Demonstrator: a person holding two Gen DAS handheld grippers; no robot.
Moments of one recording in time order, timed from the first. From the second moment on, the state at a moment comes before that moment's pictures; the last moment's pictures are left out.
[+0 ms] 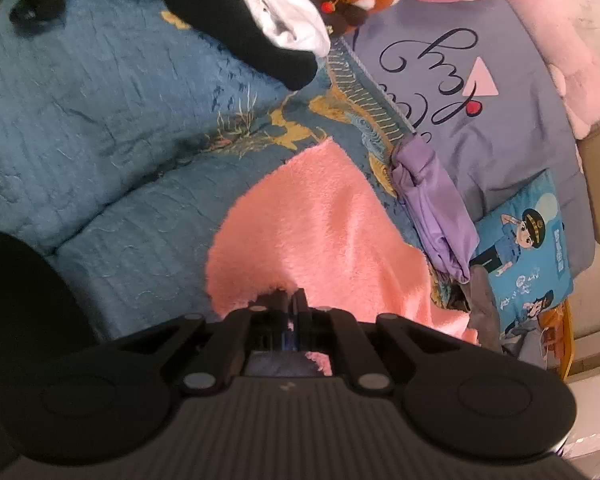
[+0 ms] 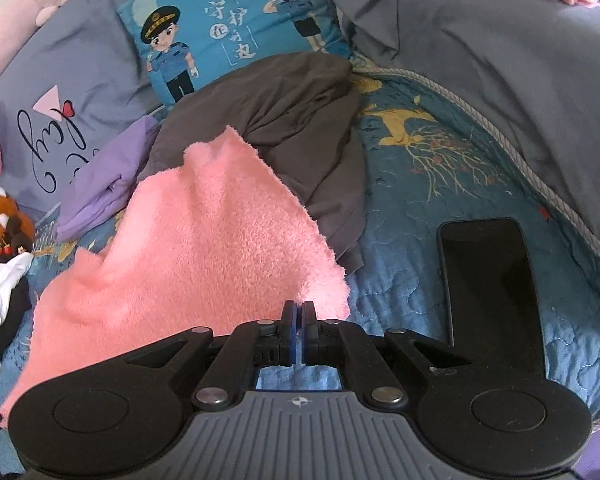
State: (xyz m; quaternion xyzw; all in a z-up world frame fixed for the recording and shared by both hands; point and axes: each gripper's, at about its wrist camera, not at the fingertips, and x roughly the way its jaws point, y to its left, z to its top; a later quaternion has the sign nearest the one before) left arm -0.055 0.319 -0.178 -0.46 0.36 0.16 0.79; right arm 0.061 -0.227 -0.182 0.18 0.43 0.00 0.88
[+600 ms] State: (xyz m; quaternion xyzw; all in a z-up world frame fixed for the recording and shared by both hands) left arm -0.070 0.312 -0.199 -0.39 0.44 0.21 0.78; right arm 0.038 -0.255 -0.198 0.21 0.44 -0.05 0.87
